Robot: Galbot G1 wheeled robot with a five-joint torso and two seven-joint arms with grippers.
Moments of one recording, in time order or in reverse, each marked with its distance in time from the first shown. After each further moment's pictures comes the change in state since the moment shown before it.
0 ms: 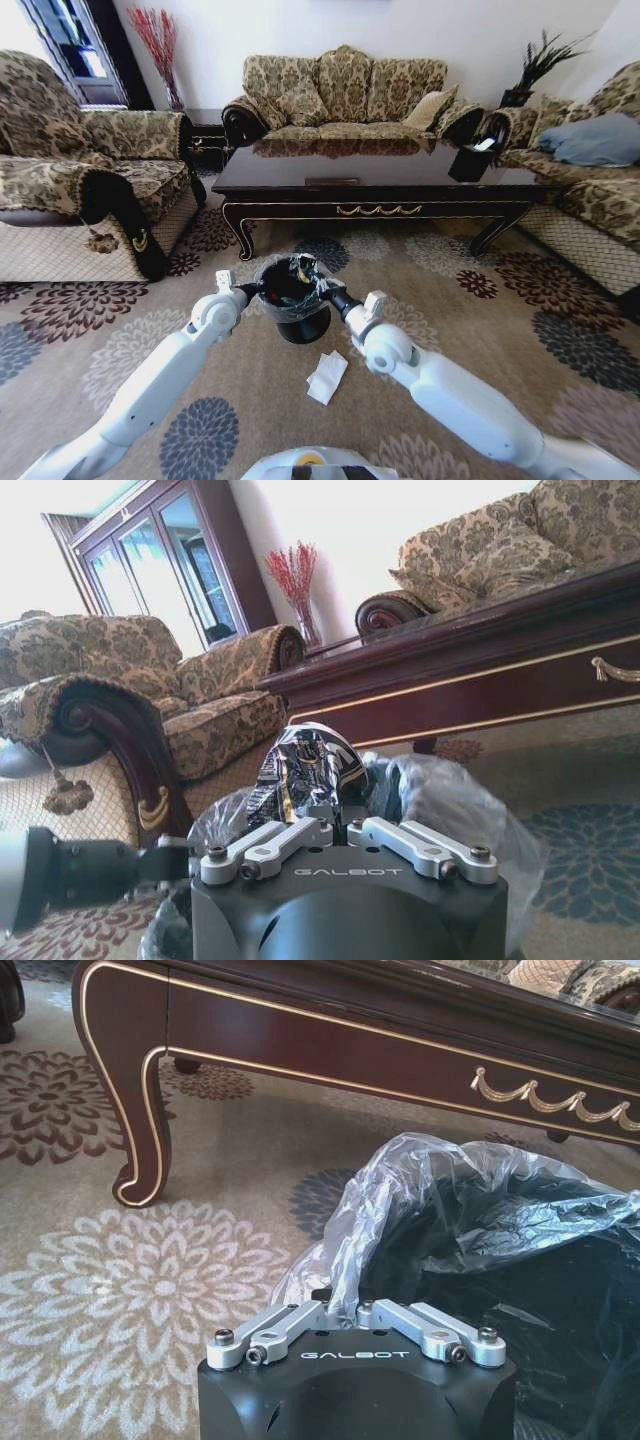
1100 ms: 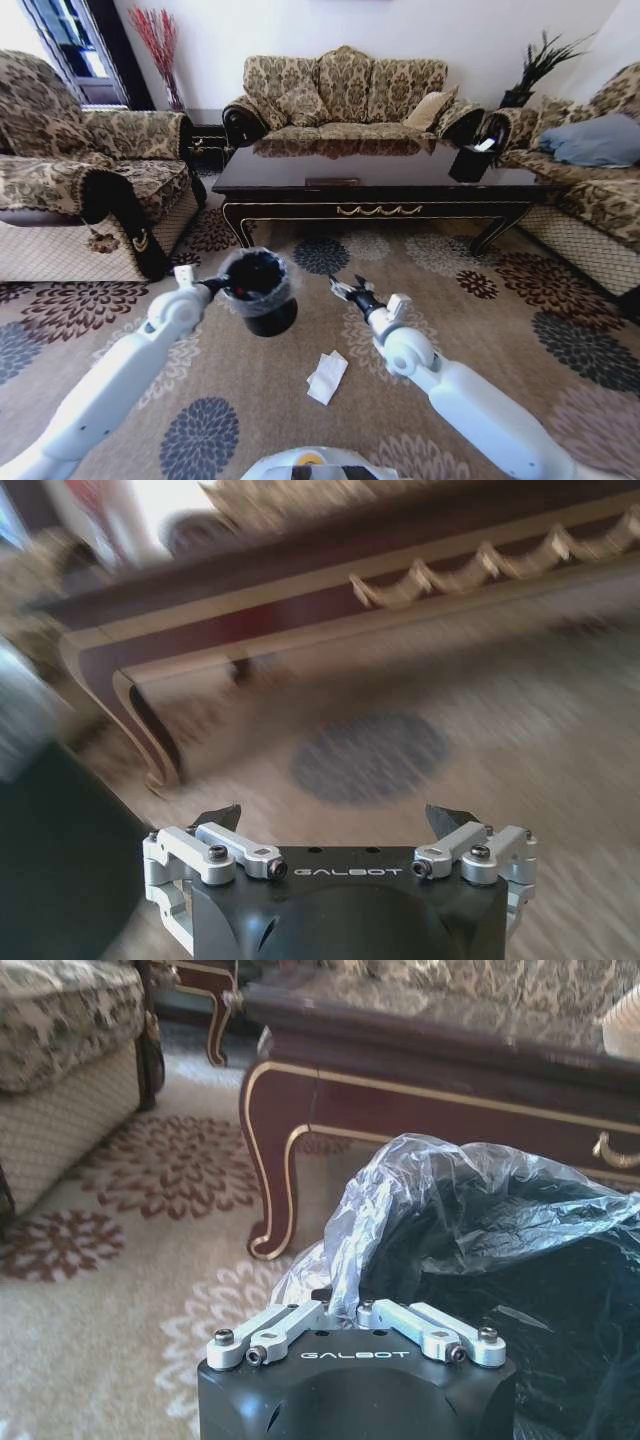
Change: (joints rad) left arm 0.083 0.188 -0.220 -0.047 -0.062 -0.004 -0.003; right arm -0.194 -0.042 0.204 -0.023 0.062 -0.151 0.244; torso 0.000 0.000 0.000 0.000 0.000
